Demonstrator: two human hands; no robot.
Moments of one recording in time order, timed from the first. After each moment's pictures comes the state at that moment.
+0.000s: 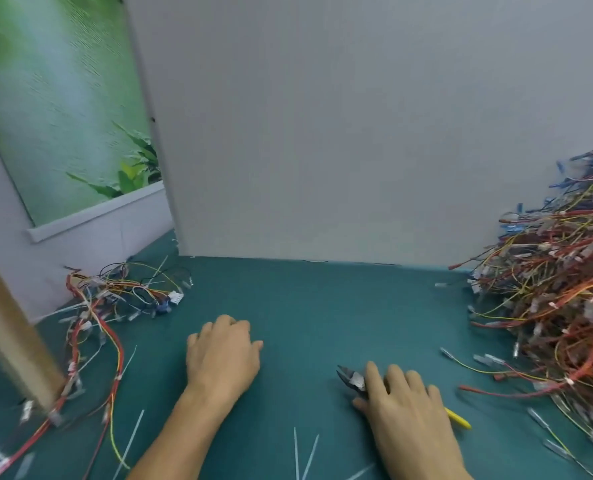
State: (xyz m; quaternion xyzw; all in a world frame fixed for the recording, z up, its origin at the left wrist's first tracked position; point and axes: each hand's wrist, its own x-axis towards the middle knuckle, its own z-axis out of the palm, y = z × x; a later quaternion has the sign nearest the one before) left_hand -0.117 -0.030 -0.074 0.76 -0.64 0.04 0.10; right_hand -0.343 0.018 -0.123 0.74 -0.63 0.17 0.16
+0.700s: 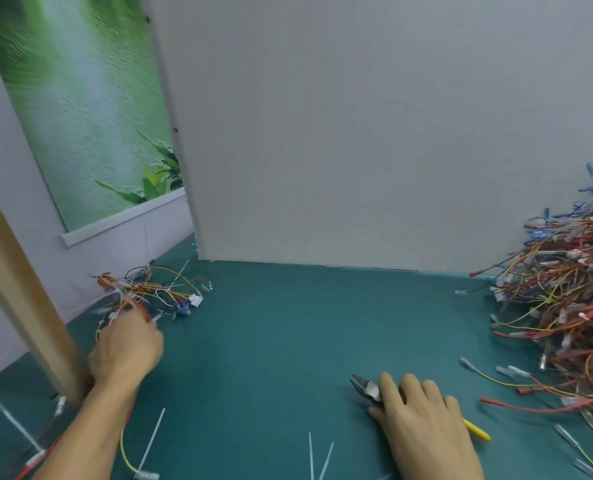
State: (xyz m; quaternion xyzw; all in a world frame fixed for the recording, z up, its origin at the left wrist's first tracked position) left_hand 0.001 -0.027 -0.052 0.88 -0.41 0.01 0.24; right_hand -0.344 0.012 -0.135 0.74 -0.59 0.25 0.23
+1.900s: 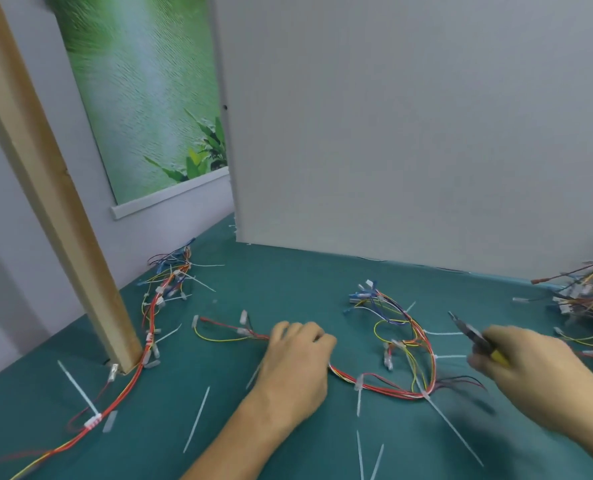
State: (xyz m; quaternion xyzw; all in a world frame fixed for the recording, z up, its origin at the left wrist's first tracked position) left_hand -0.113 -0.015 -0.095 0.62 -0.77 0.06 0.13; right_hand -0.387 -0.023 -0.040 0.72 -0.68 0.15 -0.03
